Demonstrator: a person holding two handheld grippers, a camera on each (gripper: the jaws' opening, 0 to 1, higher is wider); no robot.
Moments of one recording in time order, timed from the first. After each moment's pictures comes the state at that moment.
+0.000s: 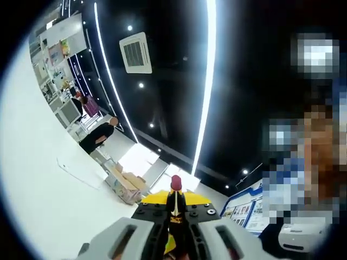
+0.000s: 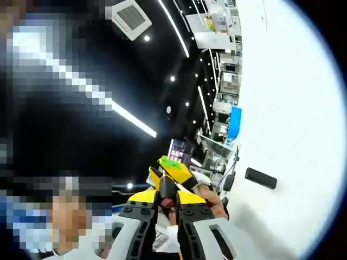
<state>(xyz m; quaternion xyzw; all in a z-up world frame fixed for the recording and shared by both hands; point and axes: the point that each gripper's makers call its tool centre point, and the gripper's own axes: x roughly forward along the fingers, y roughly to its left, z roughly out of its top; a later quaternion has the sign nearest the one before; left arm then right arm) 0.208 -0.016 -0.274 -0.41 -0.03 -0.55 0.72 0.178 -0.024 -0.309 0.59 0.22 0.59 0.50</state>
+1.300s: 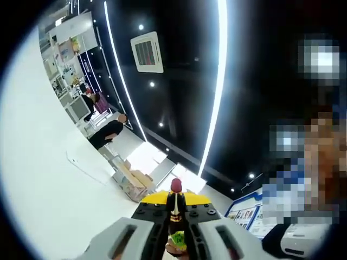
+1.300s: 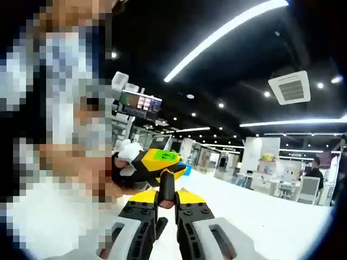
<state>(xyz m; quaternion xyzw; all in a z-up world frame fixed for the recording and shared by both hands) 0.221 -0.012 -0.289 -0.43 0.00 -0.53 0.73 0.204 -0.027 -0.323 -0.07 -0.11 0.54 0.83</state>
